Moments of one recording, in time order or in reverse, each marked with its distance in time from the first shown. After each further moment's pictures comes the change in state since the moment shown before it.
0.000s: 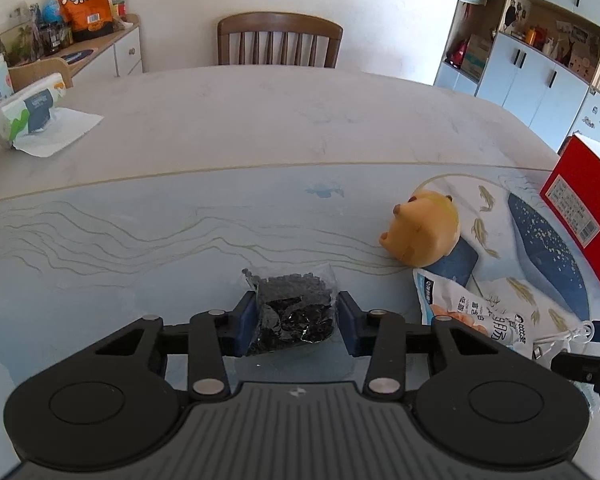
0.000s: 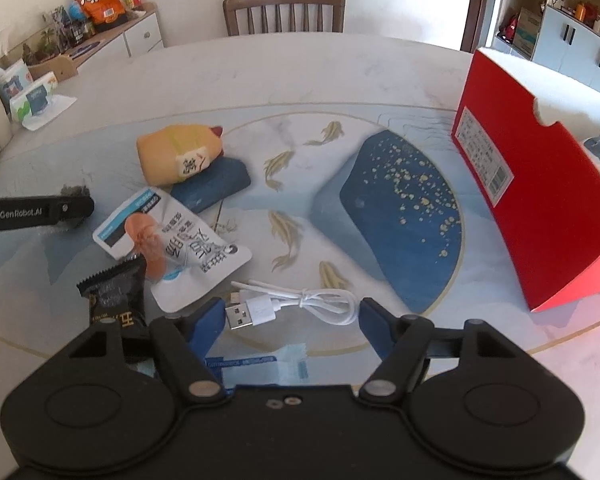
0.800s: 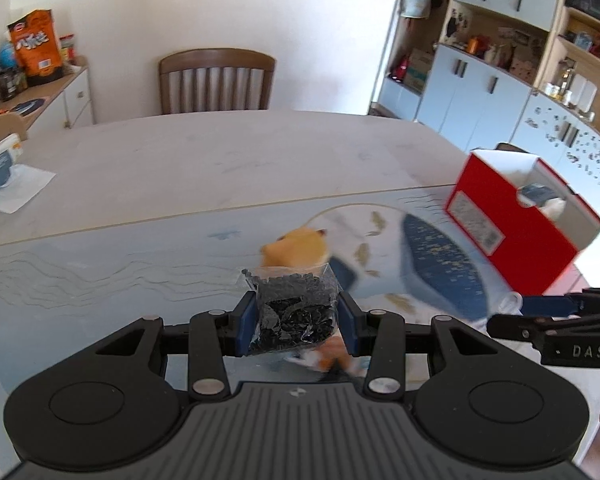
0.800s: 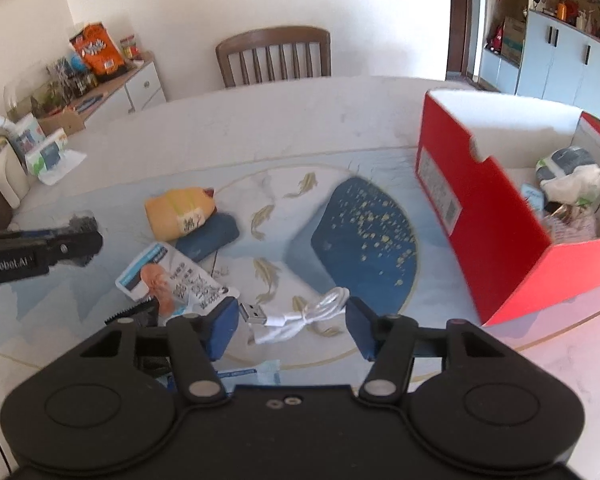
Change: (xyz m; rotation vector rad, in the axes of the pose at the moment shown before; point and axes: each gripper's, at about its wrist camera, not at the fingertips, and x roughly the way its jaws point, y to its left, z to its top) left arm -0.067 -0.065 0.012 0.083 -0.067 -0.143; right arm -0.053 -0.032 0.006 0.070 -0.109 0.046
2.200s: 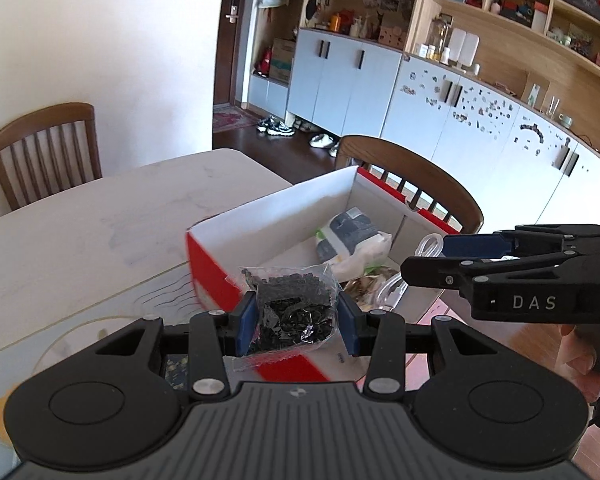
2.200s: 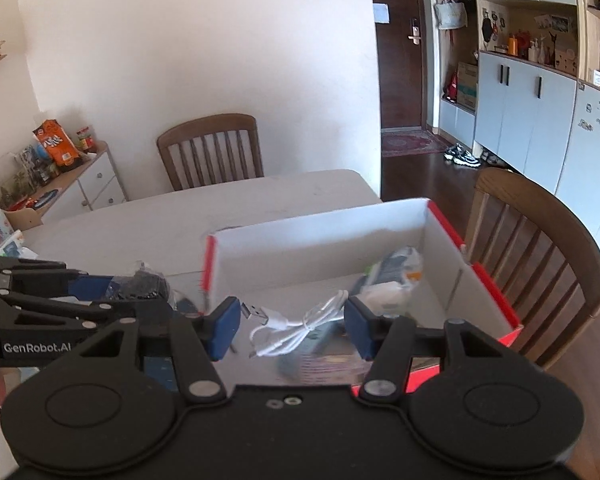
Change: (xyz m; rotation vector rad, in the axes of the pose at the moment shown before) left arm 0.066 -0.271 0.097 0.242 0.015 -0.262; right arm -0.076 -0.218 0.067 0.046 -0.188 -0.038
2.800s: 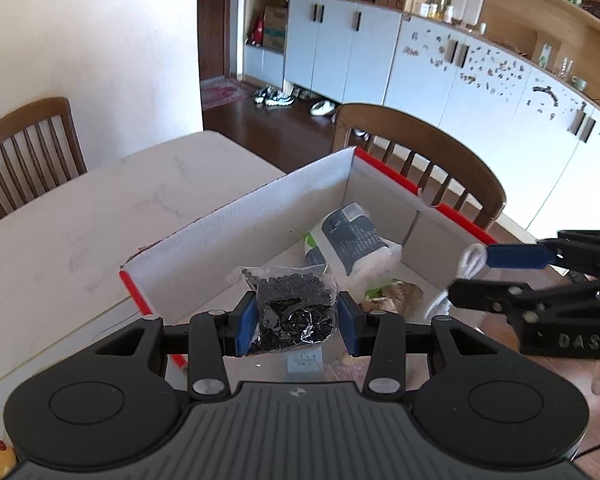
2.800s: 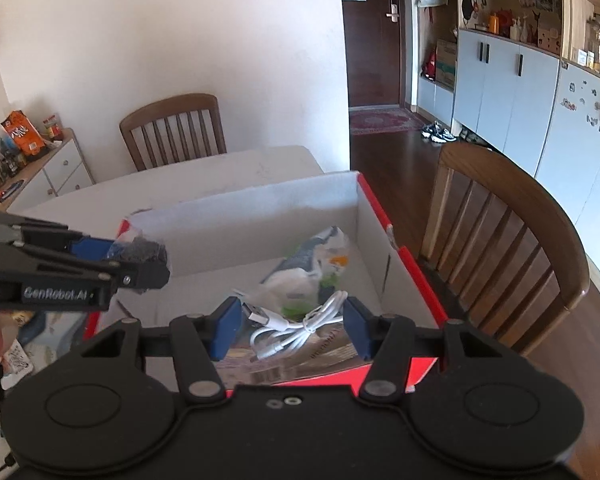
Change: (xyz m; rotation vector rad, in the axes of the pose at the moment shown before) left arm 0.096 -0.027 0.039 0.050 0.116 0.041; right arm 0.027 -0.072 -0.002 0.014 0.069 -0.054
